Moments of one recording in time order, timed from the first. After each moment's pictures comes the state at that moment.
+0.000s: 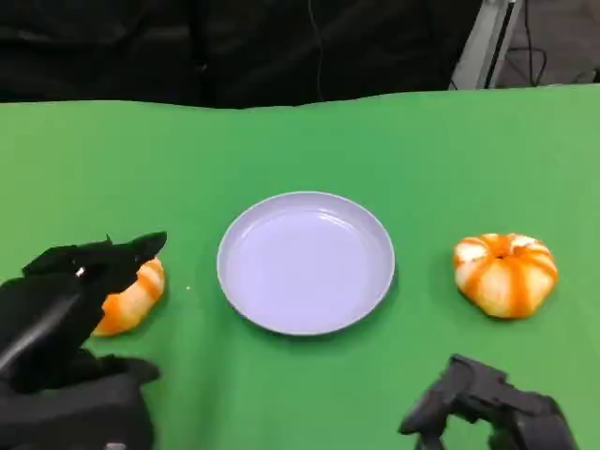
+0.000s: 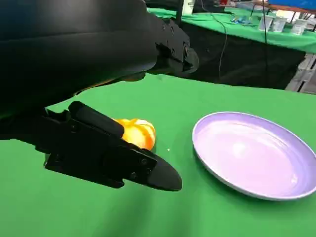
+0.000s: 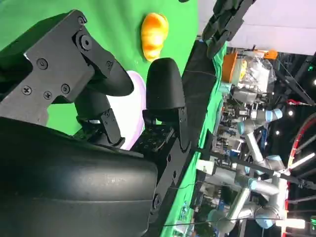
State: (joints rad) left arm 0.06 0.46 -0.03 -0.23 0.69 -0.03 -0.24; right arm 0.44 0.02 0.25 -0.18 -0.15 -0.55 -0.02
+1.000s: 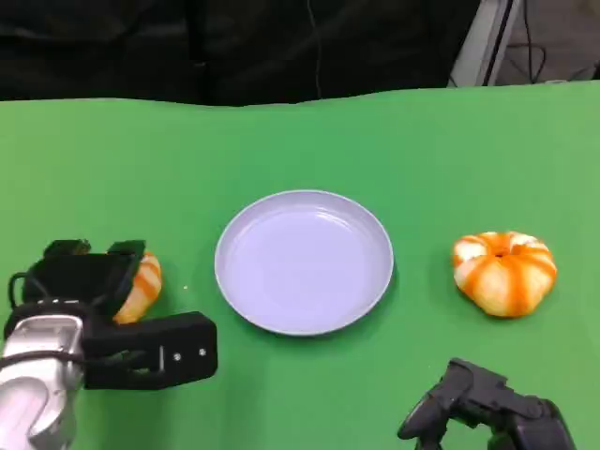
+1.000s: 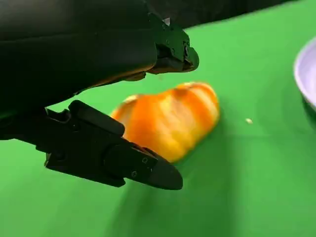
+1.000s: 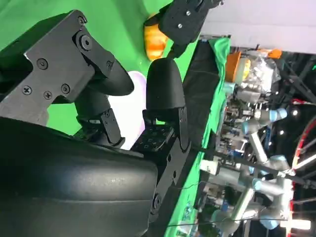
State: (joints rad) left arm -0.36 0.37 -0.35 0.44 0.97 0.20 -0.09; right arm 0.46 0.02 0.25 -0.19 -0.16 -0.54 -0.02
